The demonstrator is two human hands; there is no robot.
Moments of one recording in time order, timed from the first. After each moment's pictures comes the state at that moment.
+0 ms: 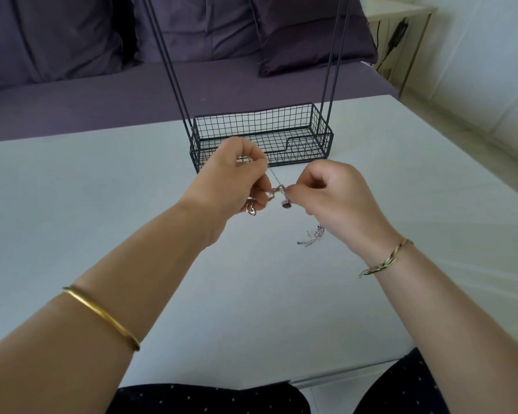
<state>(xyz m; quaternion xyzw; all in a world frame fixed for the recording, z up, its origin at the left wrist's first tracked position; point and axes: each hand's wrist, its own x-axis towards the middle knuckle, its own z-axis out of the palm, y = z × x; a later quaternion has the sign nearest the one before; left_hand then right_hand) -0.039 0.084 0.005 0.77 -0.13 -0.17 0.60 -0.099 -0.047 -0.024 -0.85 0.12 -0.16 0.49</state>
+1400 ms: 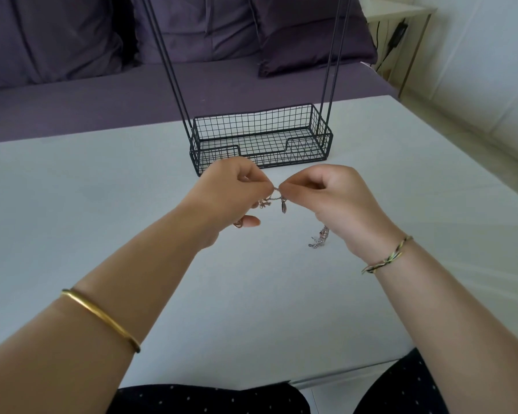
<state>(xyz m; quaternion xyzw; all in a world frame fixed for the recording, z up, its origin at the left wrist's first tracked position) -0.037 0.088 -0.001 0.84 -0.14 -0.17 0.49 -0.100 -0.049 -0.023 -0.81 0.12 -0.12 0.56</state>
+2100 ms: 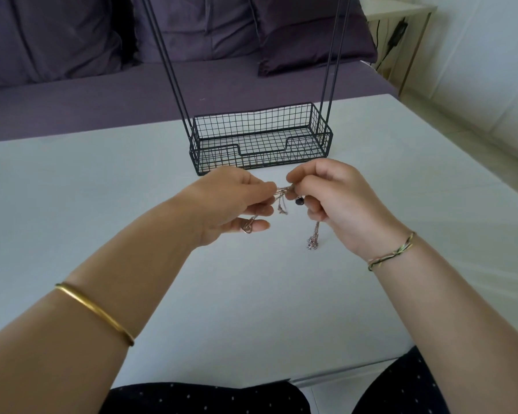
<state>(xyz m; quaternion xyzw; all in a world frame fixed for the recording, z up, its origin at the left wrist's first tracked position) -0.039 0.091 0.004 0.76 -0.09 -0.32 0.55 -0.099 -0.049 -0.021 -0.71 0.17 -0.09 0.68</state>
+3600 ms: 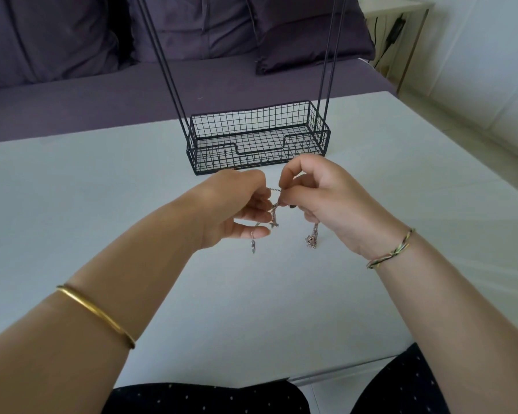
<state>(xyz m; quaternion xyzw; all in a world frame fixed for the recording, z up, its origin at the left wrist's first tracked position) -0.041 0.085 0.005 0.77 -0.04 -0.33 0.55 -0.101 -0.050 -0.020 -0.79 0.08 -0.06 0.60</state>
